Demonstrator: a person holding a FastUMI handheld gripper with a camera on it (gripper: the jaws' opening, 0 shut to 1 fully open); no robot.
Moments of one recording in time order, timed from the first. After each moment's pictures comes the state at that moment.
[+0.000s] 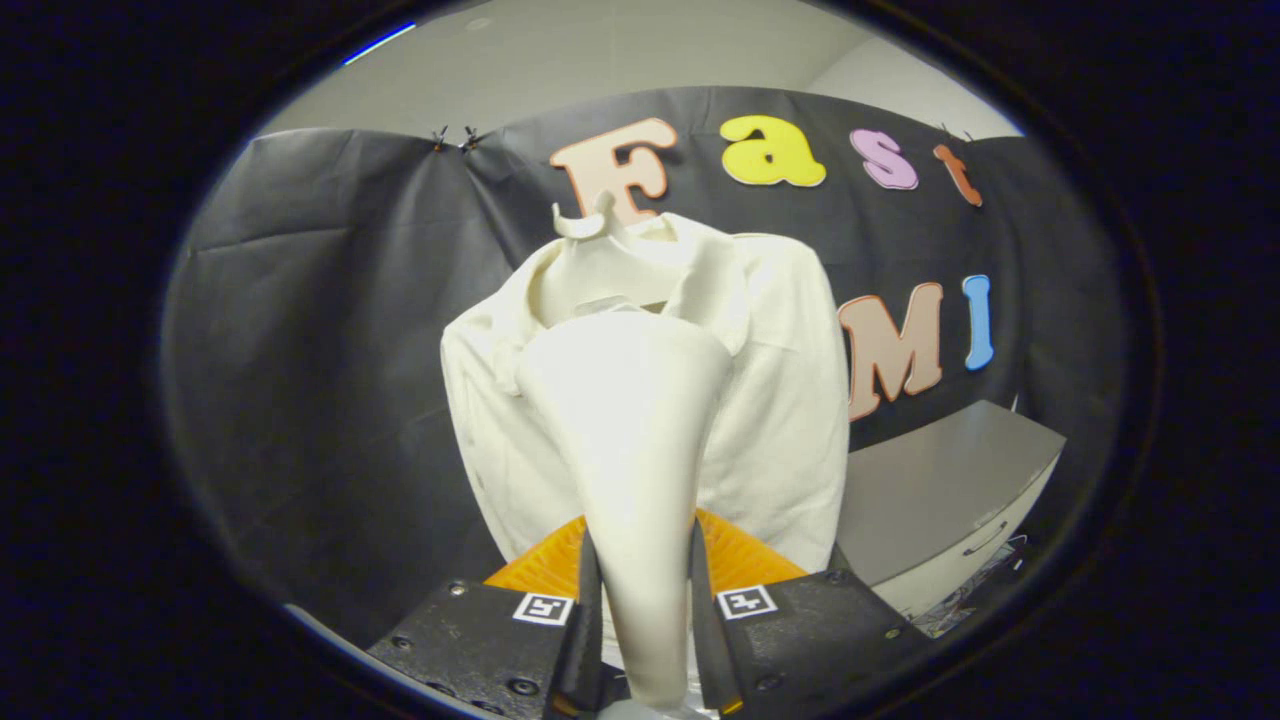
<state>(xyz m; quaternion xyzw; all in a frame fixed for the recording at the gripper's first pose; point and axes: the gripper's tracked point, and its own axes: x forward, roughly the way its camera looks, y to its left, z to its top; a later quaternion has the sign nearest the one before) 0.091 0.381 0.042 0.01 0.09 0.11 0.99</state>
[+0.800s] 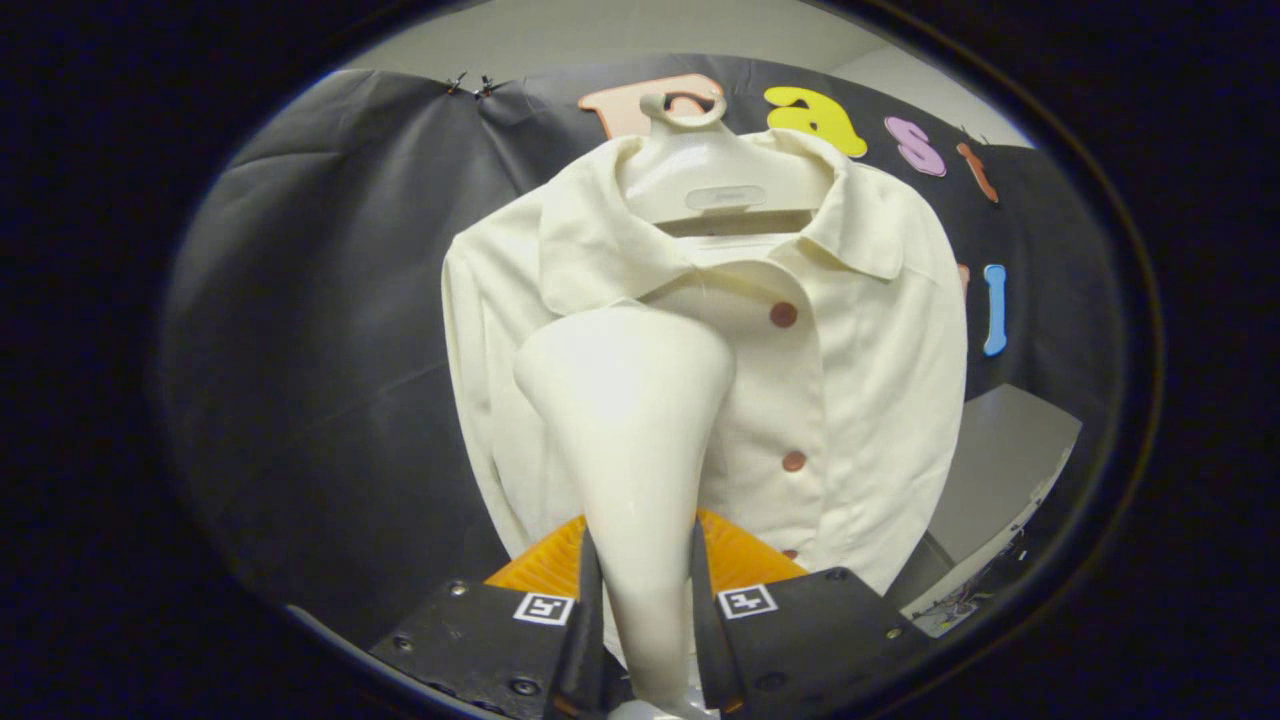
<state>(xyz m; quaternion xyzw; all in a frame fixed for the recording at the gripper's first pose) 0.166 0.461 -0.009 0.00 0.11 0.06 0.99</state>
